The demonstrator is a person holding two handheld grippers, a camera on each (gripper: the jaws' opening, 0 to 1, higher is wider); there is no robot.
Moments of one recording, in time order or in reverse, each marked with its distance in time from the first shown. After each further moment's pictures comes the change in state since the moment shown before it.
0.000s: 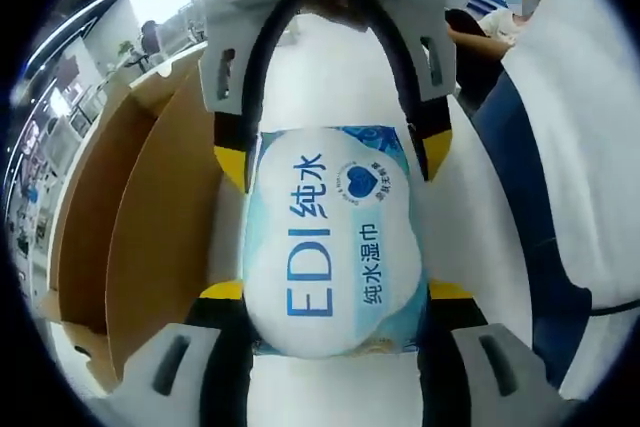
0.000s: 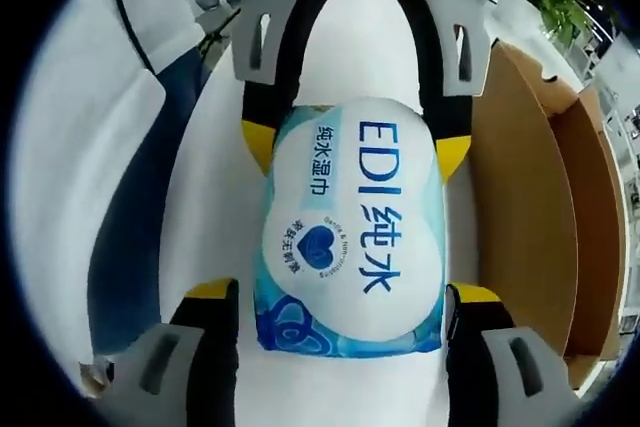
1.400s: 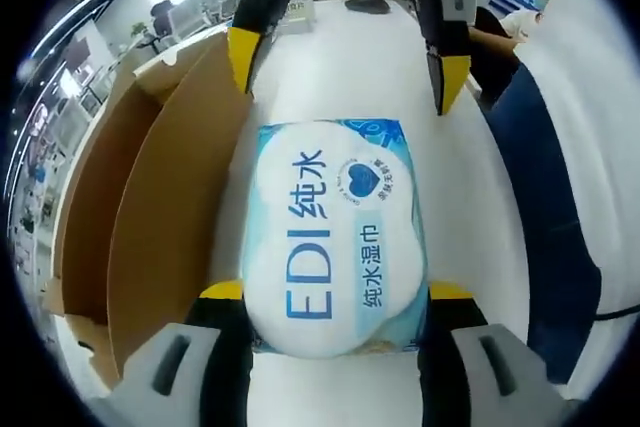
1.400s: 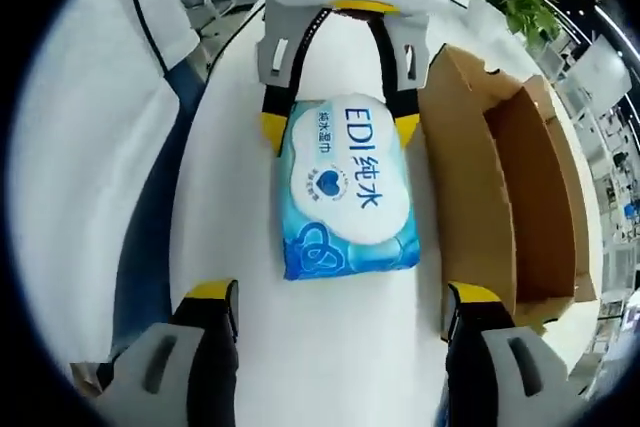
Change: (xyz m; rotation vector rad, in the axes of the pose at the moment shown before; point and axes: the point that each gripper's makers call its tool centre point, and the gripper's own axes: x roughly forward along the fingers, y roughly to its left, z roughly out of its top) left arm 0.008 0.001 0.011 -0.074 0.077 0.052; right arm -0.063 0.002 -0.042 0.014 -0.028 -0.132
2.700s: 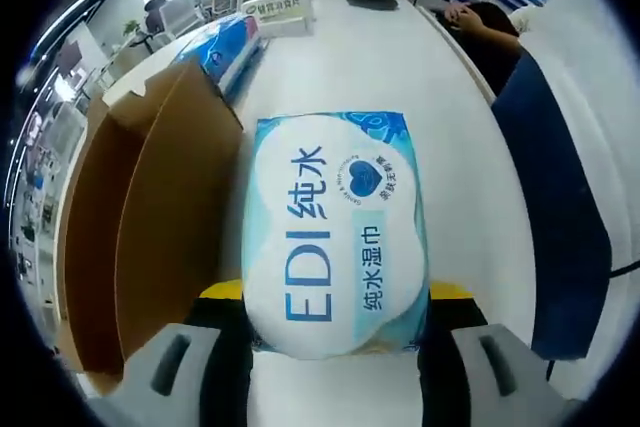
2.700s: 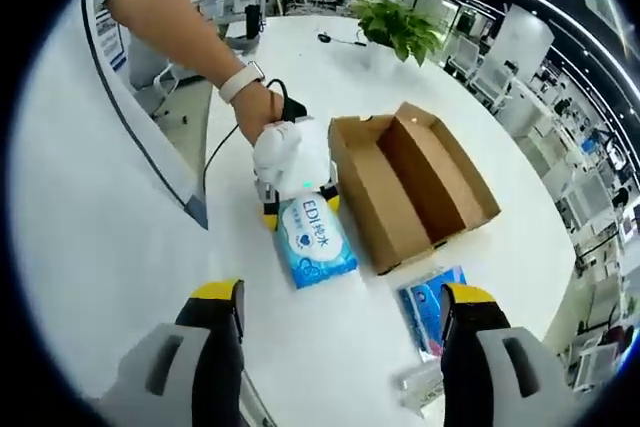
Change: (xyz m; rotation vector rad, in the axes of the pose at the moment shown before) left arm 0.026 0.012 0.051 0.029 0.041 -0.007; right arm -0.180 -0.023 -0.020 0.285 -0.170 -0.178
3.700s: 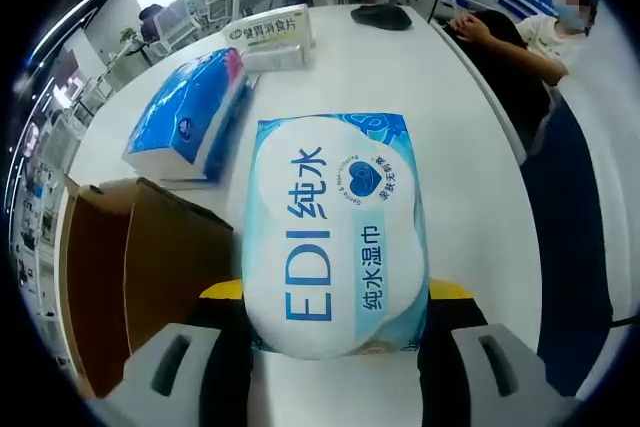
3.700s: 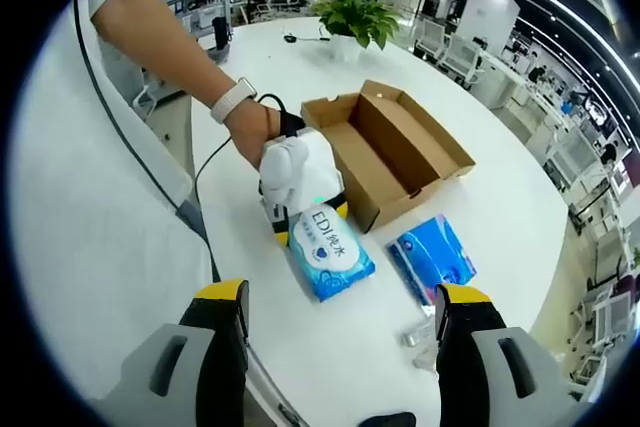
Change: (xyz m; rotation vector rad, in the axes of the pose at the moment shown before) left arm 0.036 0.010 0.085 0.013 -0.021 0.001; right arm -0.029 -0.009 -0.061 0.151 0.013 -0.045
